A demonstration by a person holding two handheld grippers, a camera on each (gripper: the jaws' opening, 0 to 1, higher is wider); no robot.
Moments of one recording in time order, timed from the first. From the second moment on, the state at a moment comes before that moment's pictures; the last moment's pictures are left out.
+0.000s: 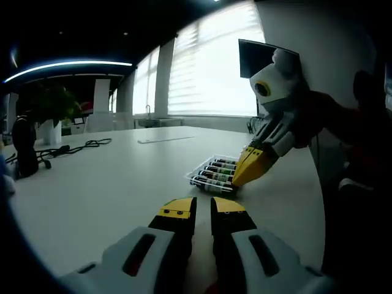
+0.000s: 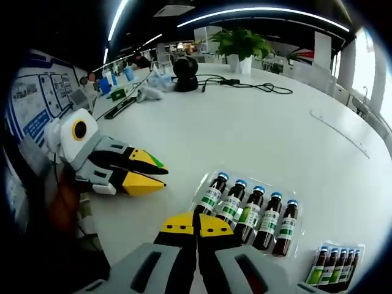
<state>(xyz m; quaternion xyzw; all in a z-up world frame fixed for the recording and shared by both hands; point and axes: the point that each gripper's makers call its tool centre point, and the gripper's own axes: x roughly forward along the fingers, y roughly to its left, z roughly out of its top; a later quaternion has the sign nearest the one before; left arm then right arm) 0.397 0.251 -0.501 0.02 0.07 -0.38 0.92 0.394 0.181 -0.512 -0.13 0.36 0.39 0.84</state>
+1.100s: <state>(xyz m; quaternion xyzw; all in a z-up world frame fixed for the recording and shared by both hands) 0.395 0.250 -0.499 0.01 0.07 -0.38 0.92 0.392 0.141 -0.481 -0.05 0.22 0.37 0.90</state>
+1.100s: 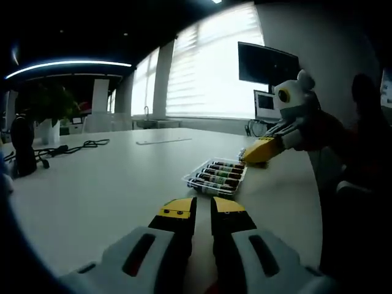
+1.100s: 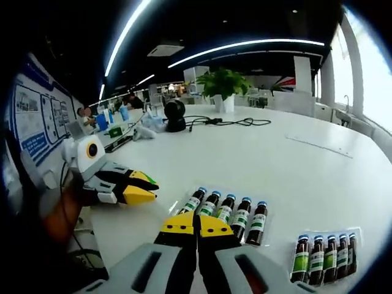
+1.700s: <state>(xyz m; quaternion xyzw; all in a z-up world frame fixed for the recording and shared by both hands) 0.395 0.248 -0.497 0.01 0.06 -0.39 0.92 0.374 0.068 -0.469 0.00 0.15 0.35 0.93</state>
